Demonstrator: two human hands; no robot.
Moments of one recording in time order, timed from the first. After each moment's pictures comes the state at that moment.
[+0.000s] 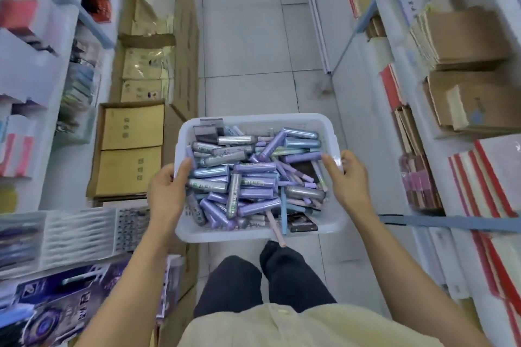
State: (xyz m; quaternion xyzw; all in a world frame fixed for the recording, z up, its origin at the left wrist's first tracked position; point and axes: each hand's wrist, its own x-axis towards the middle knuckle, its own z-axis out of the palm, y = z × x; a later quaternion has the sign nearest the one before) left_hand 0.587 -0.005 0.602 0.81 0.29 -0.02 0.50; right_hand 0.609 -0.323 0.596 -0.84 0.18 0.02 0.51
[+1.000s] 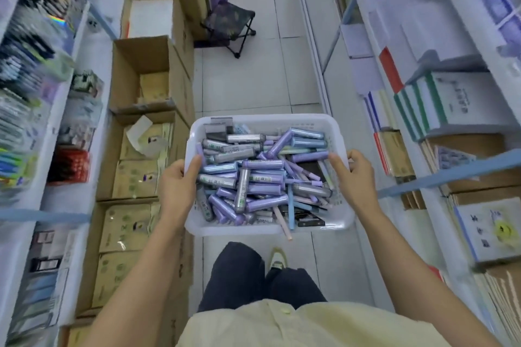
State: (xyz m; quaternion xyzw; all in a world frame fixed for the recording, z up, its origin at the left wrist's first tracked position) left_hand 1.374 0.021 0.632 0.82 0.24 0.00 0.52; right_hand 1.392 -0.297 0.622 -0.83 0.18 0.02 0.52
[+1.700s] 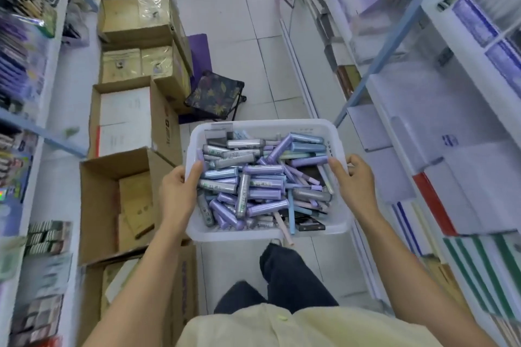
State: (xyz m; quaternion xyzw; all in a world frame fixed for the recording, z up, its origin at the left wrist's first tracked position) left_hand 1.926 0.051 0.632 0.84 0.20 -0.03 0.50; right_hand 1.912 -0.270 0.620 -0.83 0.21 -0.02 0.51
